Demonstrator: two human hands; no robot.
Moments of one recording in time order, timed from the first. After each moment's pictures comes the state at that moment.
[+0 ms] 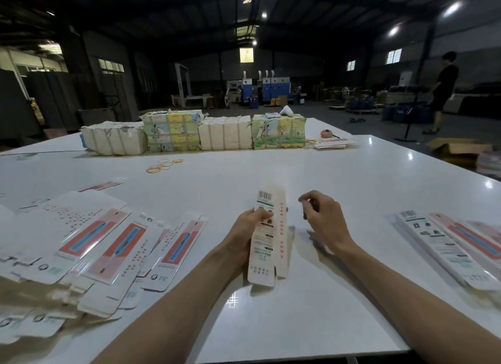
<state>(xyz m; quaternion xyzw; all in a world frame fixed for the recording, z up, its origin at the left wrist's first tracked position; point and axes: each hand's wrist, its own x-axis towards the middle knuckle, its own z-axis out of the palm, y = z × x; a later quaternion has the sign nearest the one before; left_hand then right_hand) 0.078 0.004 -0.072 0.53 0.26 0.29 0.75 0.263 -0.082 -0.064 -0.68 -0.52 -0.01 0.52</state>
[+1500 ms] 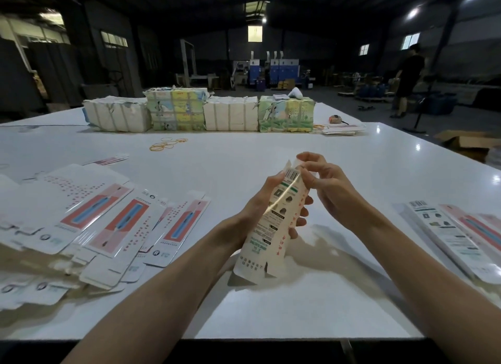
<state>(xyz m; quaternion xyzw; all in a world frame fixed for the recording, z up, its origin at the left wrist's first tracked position) 0.081 -0.019 -0.043 0.63 0.14 0.20 0.73 0.252 -0.095 -0.014 -0.45 -0.54 0.35 0.62</state>
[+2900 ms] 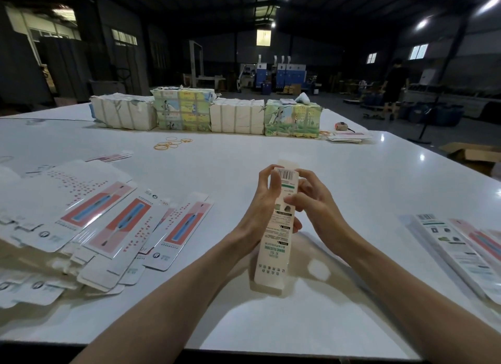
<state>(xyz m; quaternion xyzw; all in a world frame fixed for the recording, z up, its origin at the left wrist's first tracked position) 0.086 -0.017 -0.053 0.65 0.15 0.38 0.64 0.229 -0.080 -0.049 -0.46 -0.58 0.29 0.61</state>
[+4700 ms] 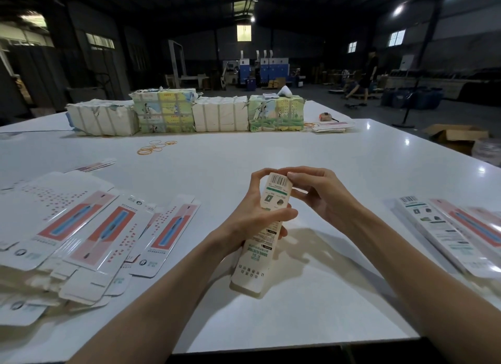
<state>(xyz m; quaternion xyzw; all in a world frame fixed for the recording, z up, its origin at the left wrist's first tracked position) 0.080 -0.014 -0.057 0.73 0.18 0.29 0.59 0.265 -0.086 -0.026 -0.44 -0.45 0.44 0.64</state>
